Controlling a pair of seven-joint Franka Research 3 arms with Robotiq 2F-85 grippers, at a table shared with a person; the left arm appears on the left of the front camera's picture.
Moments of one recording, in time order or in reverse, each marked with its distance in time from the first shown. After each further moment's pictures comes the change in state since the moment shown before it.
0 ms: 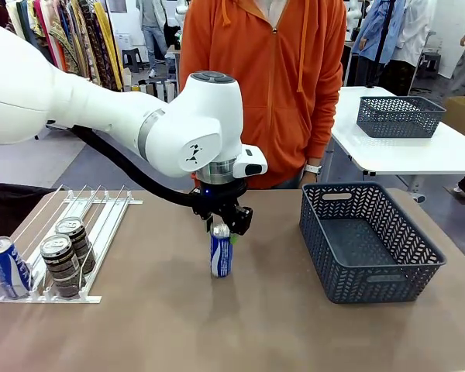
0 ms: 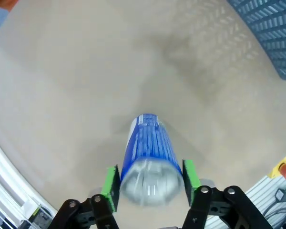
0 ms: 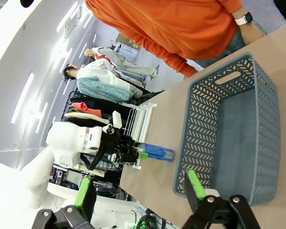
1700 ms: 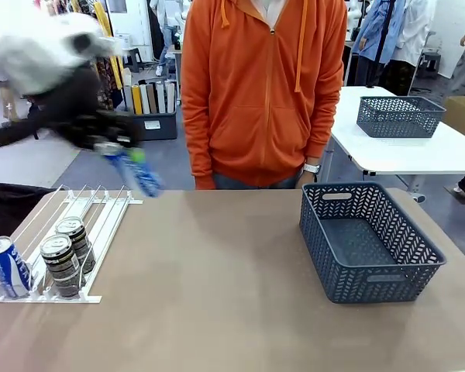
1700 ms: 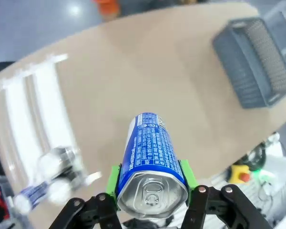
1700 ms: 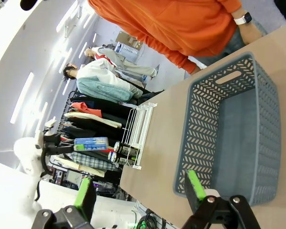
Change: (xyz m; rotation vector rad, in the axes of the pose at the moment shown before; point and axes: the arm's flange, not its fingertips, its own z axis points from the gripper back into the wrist) left arm -0.141 0.102 0.197 -0.129 -0.323 0.308; right arm 0.000 0.000 0.000 0.001 0.000 0.000
